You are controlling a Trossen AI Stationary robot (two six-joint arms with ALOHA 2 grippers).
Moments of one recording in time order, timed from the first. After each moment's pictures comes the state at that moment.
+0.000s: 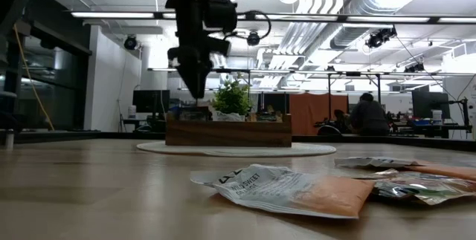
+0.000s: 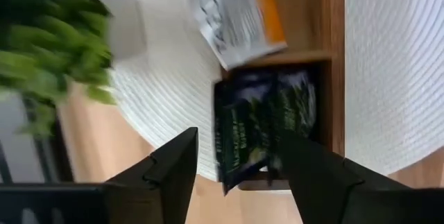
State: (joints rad) left arm 0.41 1.83 1.53 -1.02 -0.07 0.52; right arm 0.26 0.92 0.74 0.09 0.49 0.36
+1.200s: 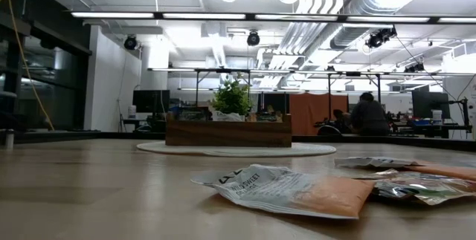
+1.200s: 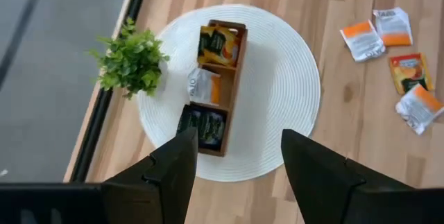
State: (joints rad) left arm 0.18 1.53 2.05 -1.46 -0.10 0.01; right arm 0.26 0.92 0.74 0.09 0.43 0.32
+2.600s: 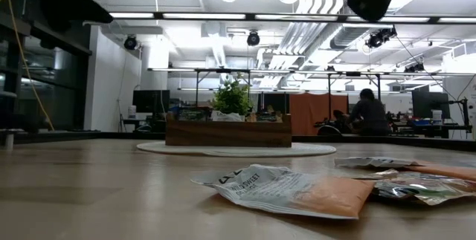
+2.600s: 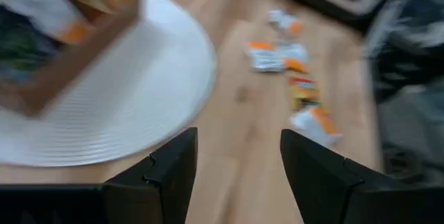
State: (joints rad) left arm -0.68 0.93 0.65 -0.36 -0.67 -0.84; right arm 0.28 1.00 0.74 -0.11 0.14 0.63
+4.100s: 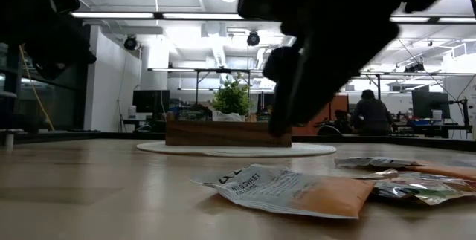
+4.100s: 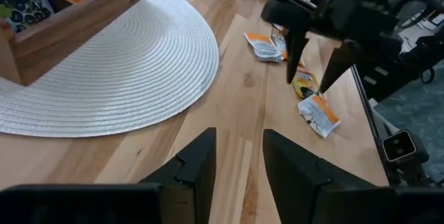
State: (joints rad) left arm -0.68 0.66 0.25 -0.06 -0.63 -0.79; right arm 0.40 1.97 1.31 -0.36 -0.03 0.34
